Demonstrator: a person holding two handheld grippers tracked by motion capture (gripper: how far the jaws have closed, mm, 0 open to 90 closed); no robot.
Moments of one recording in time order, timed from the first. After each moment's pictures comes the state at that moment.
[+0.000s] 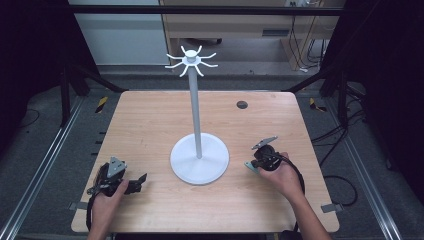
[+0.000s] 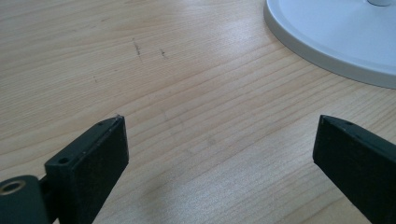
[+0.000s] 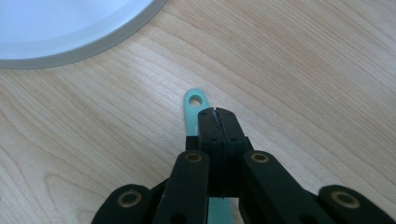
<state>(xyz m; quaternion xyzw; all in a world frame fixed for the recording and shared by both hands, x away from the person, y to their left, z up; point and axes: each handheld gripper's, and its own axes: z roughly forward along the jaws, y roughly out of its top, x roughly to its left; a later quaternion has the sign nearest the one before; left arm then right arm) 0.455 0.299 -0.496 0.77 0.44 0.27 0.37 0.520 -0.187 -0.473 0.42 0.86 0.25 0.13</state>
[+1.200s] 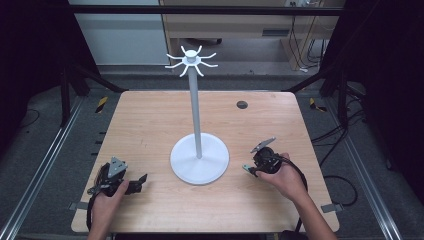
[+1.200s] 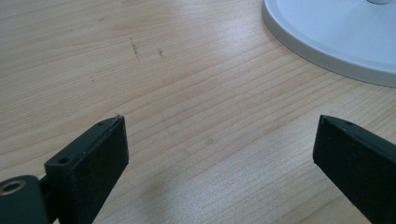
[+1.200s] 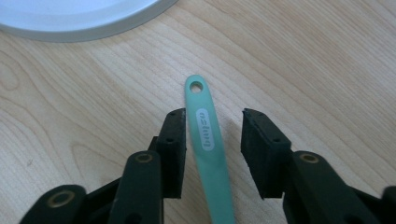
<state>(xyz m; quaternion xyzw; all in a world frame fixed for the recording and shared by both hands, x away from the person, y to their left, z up) 0.455 0.298 -0.496 0.78 0.44 0.27 0.37 0.511 -0.184 -0.466 0.39 0.89 0.23 0.12</state>
